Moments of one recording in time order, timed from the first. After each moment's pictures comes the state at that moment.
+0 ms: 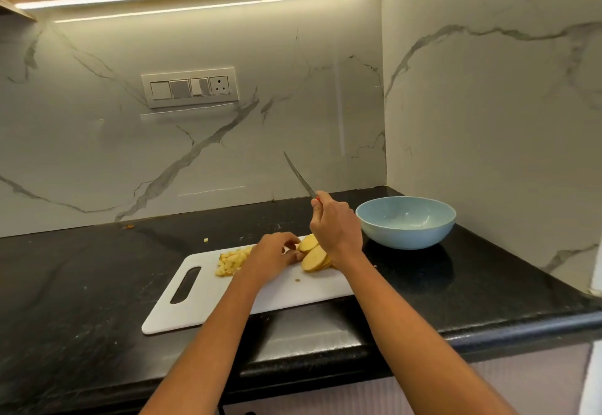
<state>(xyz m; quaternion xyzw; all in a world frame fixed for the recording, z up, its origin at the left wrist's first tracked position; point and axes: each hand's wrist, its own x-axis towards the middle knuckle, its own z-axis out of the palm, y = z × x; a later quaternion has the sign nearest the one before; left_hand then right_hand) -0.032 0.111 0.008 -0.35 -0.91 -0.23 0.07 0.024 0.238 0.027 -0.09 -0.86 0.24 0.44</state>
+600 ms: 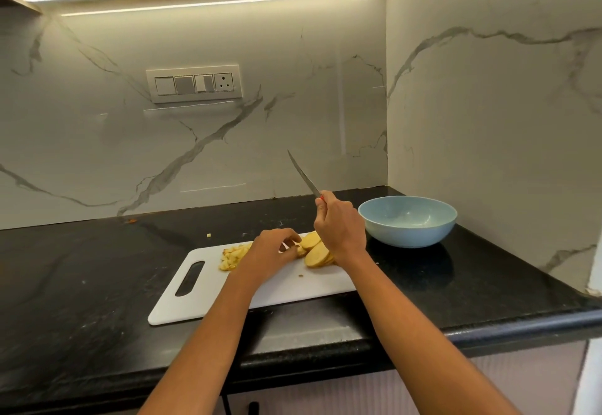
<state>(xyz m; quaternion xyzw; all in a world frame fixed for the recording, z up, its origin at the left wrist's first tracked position) -0.025 0.098 0.009 -0.38 -0.88 -0.25 0.11 0.028 0.236 0.026 -0.10 -0.87 0.23 0.43</state>
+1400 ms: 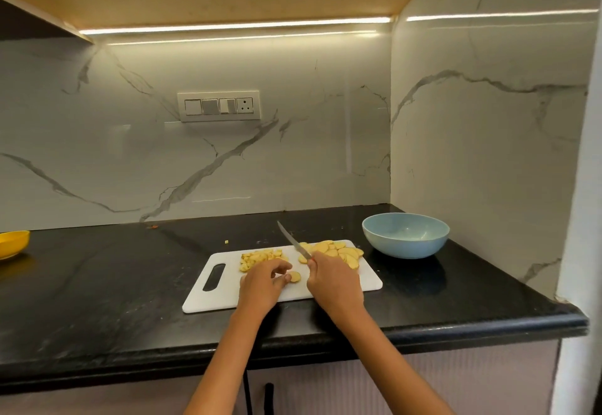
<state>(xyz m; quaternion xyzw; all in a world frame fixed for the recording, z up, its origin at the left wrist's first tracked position) 0.028 0.054 -0.011 -0.24 -0.89 -0.36 0.14 0.102 0.170 0.008 -0.11 -0.94 0.19 0.27</state>
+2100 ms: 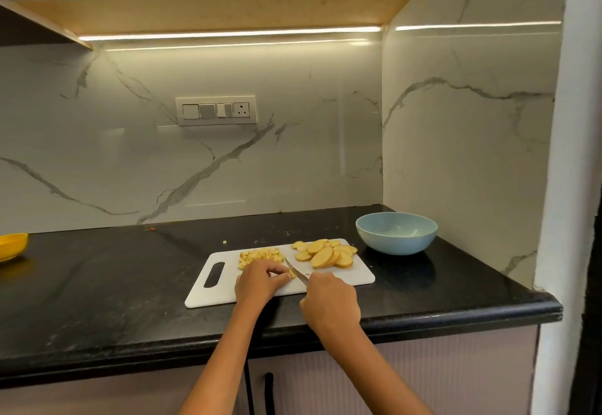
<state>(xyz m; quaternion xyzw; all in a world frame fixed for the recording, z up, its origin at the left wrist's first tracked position) 0.039 0.050 -0.006 -0.20 -0.89 -0.39 0.12 0.165 0.135 0.021 -0.14 -0.97 0.11 0.14</state>
